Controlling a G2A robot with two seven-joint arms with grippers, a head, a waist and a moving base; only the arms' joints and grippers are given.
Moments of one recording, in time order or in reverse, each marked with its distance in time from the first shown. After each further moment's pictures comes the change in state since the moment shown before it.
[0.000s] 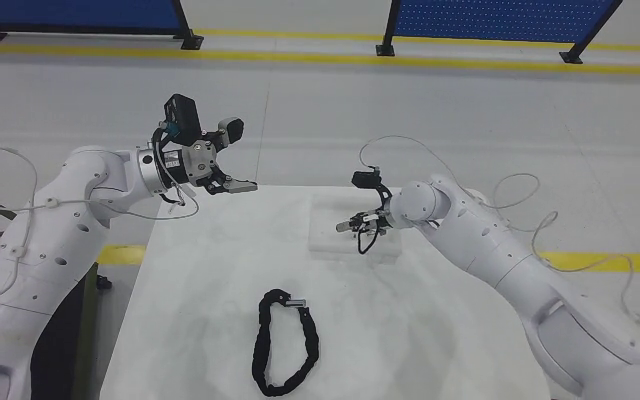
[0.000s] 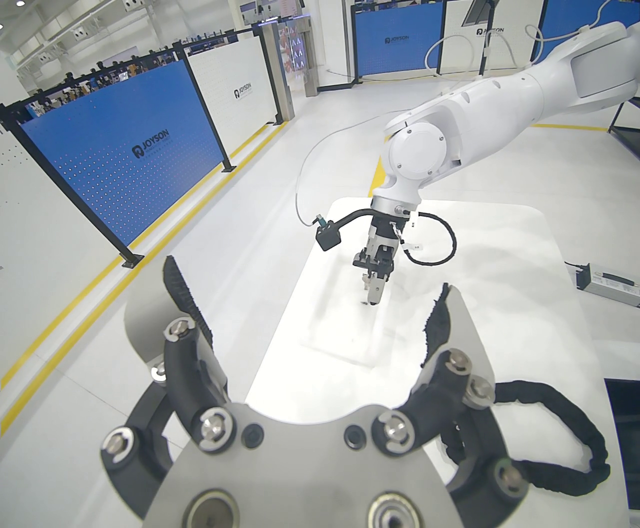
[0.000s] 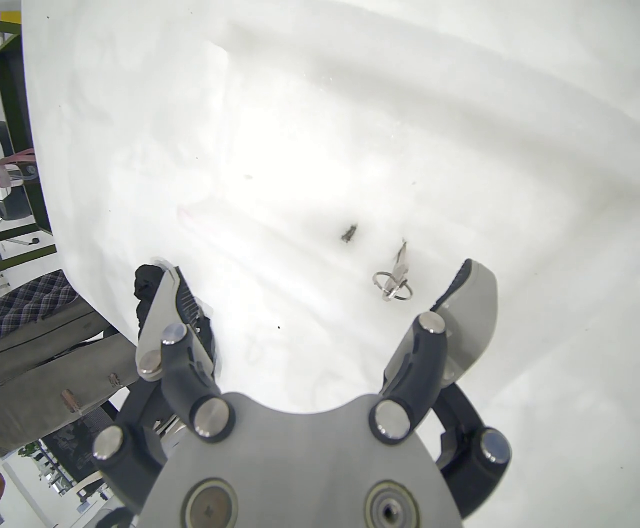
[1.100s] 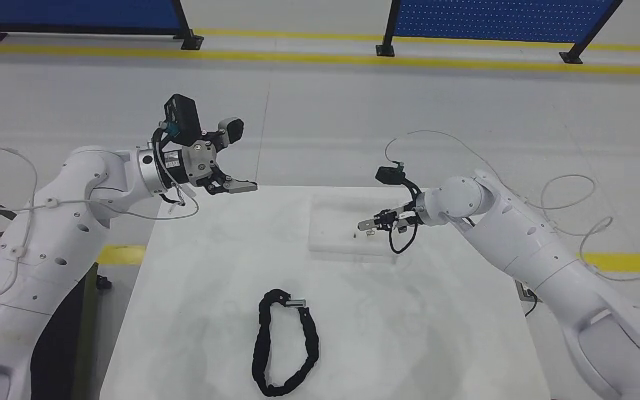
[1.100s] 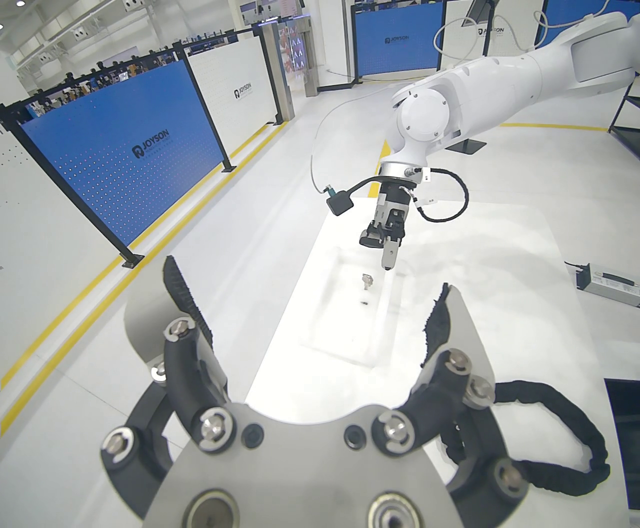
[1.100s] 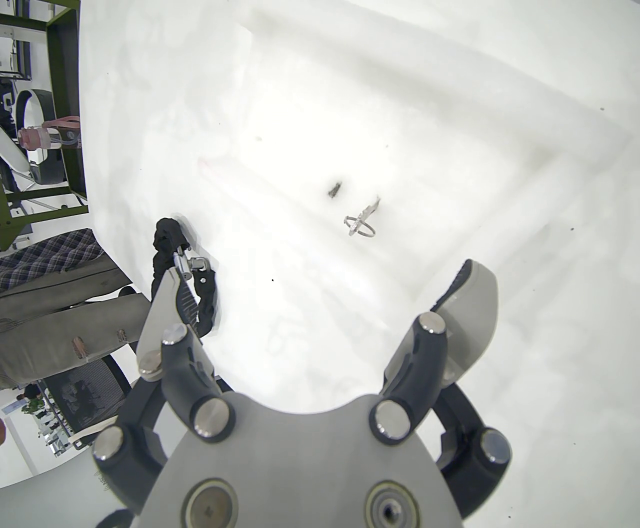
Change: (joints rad) left arm 0.000 0.000 0.000 0.000 0.000 0.000 0.000; right arm -0.017 0.175 0.055 -0.104 0.111 -0.169 0.057
